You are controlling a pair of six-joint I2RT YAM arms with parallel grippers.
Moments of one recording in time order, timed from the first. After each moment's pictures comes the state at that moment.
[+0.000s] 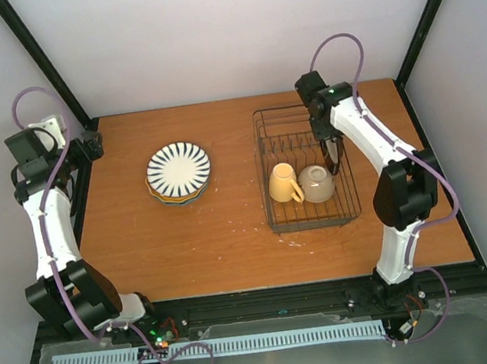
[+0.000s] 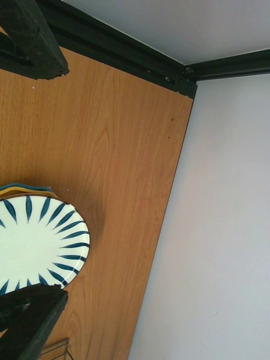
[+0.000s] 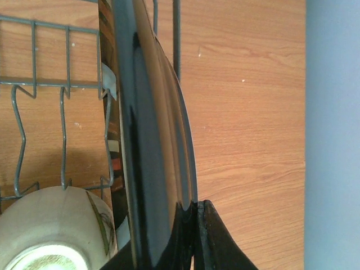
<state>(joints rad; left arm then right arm) 0.43 1.35 1.28 -0.47 0.46 -0.06 0.33 1.86 1.78 -1.14 0.51 0.16</state>
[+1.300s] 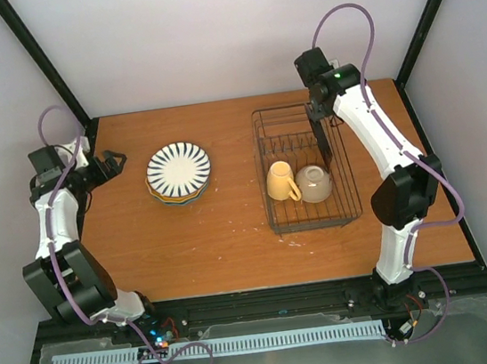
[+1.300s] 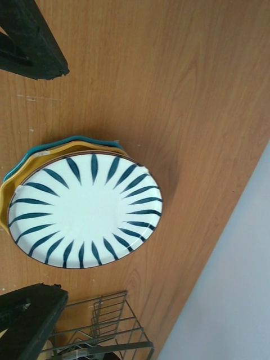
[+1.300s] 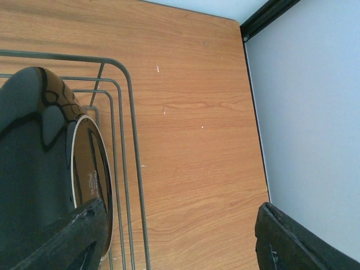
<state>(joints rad) 0.43 1.44 1.14 -0.51 0.66 -0.09 0.34 1.89 2.03 -1.22 0.62 0.19</state>
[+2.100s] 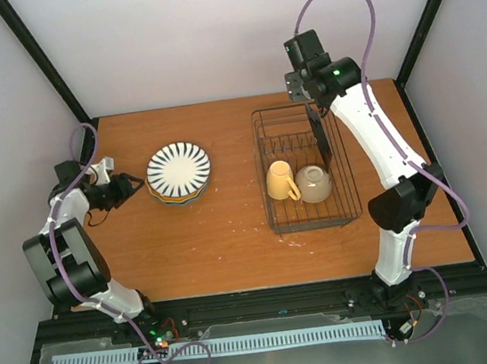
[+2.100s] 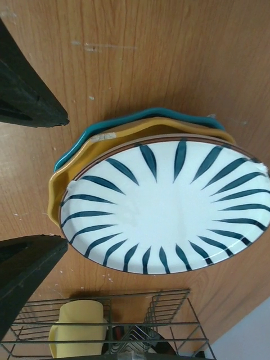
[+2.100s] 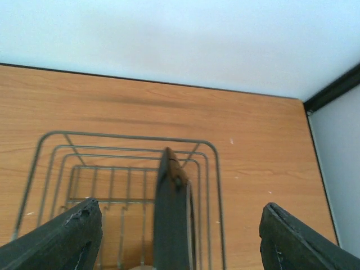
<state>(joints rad) 0.40 1.56 1.01 -0.56 0.77 -0.05 0.42 1.87 2.19 -1.10 0.46 0.16</state>
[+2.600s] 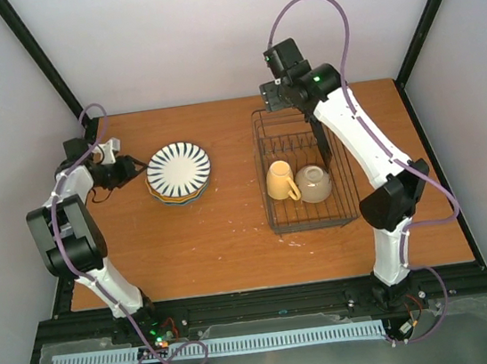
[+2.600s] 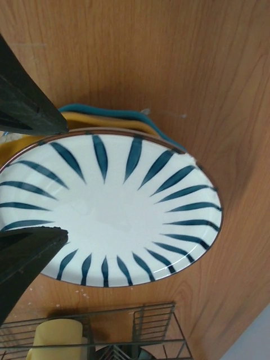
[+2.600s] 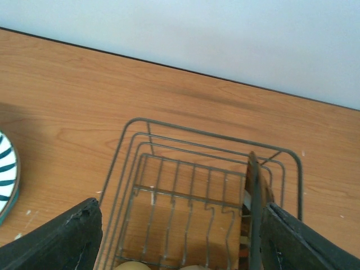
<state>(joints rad) 0.31 1.77 1.25 -0.57 0.72 -0.05 0.51 1.93 2.21 -1.07 0.31 0.15</state>
